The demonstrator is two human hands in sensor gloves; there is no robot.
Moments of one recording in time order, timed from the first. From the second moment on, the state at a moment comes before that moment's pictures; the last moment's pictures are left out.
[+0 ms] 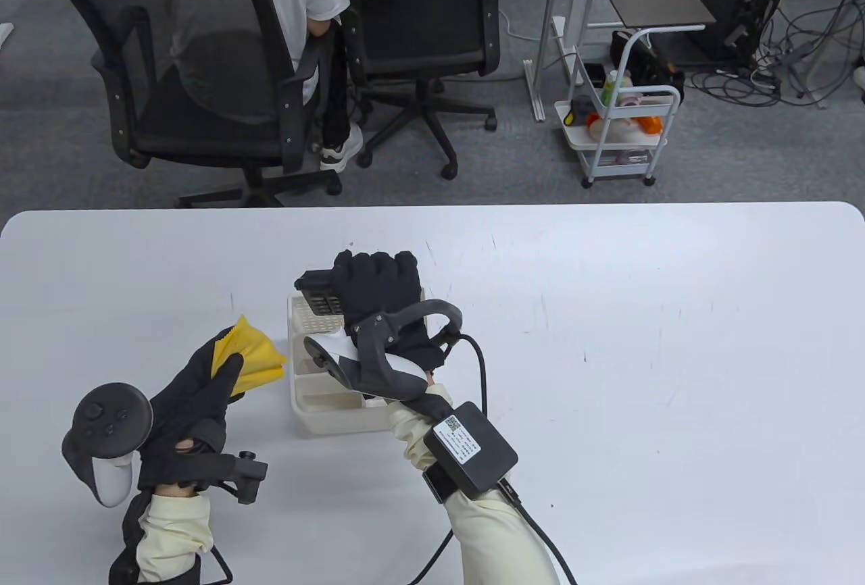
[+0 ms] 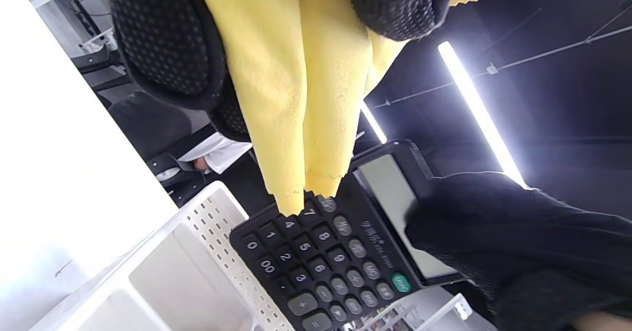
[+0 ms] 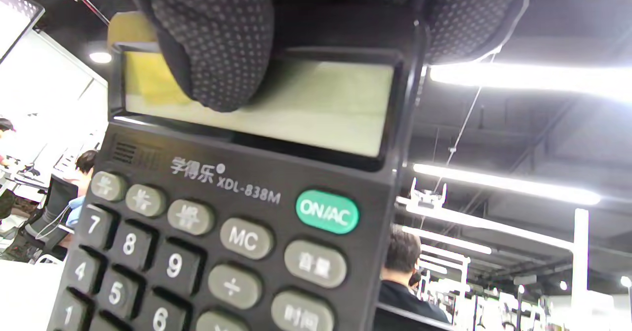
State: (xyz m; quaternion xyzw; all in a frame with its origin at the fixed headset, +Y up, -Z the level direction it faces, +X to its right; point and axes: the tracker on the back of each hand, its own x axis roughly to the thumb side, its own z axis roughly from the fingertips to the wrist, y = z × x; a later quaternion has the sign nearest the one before) left_hand -0.322 -0.636 -0.285 0.13 0.00 0.48 0.87; right_hand -0.089 -0.582 -0.366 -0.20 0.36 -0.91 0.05
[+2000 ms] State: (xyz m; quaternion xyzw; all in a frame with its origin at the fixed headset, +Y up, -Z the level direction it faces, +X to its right) left_hand -0.258 -0.643 -0.294 0.07 -0.06 0.33 0.94; right_hand 0.052 -0.700 -0.252 -0.17 0.14 -0.97 -0.10
